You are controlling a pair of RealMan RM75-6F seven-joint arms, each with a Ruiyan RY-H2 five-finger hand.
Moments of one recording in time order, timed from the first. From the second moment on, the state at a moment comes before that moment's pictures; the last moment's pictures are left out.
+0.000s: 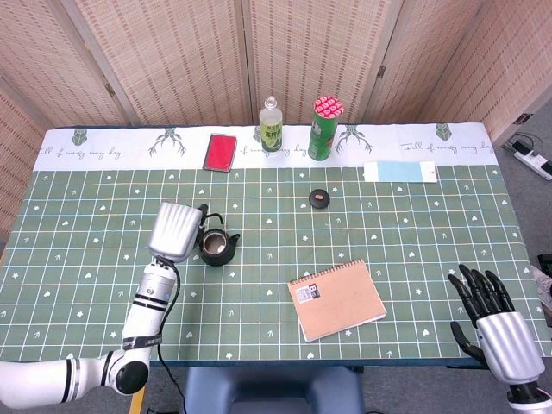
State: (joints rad) left arm -0.78 -1.53 -0.34 -1.79 0.97 1.32 0.99; right arm -0.04 -1.08 -0.05 -1.69 -1.78 1.63 -0.11
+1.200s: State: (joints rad) left arm -0.86 -1.50 -0.26 -1.82 0.92 1.37 1.06; right arm -0.05 -1.06 -0.04 -1.69 -1.78 1.67 -0.06
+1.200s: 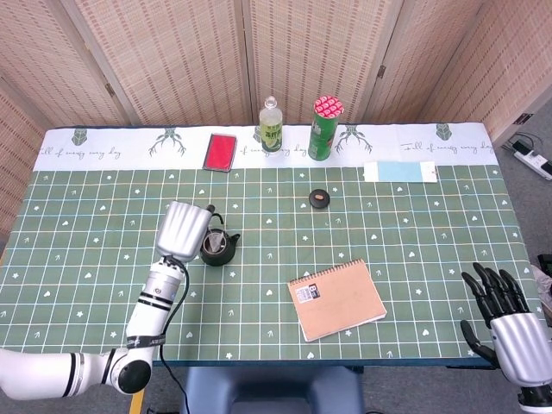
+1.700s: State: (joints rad) left arm -0.72 -1.54 -0.10 -1.81 1.07 1.43 0.86; right arm -0.07 -1.09 -0.07 -1.69 -1.85 1.69 -0.13
